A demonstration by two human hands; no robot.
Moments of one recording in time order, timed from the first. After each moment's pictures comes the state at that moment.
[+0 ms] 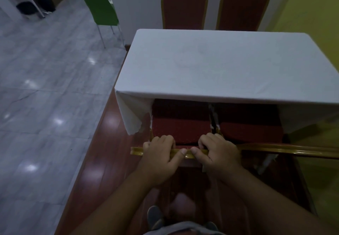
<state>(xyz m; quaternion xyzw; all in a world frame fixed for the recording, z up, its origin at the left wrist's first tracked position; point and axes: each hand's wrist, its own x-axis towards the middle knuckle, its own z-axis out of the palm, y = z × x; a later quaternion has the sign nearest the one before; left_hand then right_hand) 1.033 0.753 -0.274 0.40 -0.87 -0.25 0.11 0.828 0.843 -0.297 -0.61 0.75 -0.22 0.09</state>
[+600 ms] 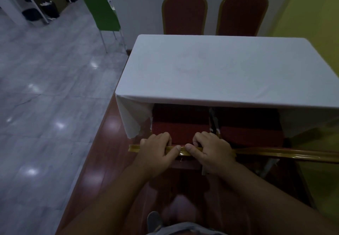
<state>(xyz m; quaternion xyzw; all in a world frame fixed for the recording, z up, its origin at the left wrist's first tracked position) 1.029 0.728 -0.270 0.41 -0.87 -0.26 0.08 0.824 0.821 -0.283 -0.61 0.76 -0.15 0.17</state>
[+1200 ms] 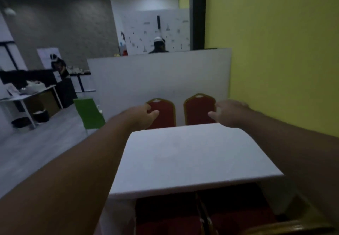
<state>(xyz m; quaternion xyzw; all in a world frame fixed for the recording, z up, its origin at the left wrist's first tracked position) 0.901 0.578 0.050 0.42 -0.89 -0.13 0.13 0.634 0.754 0.040 -0.47 0.88 -0.09 -0.07</state>
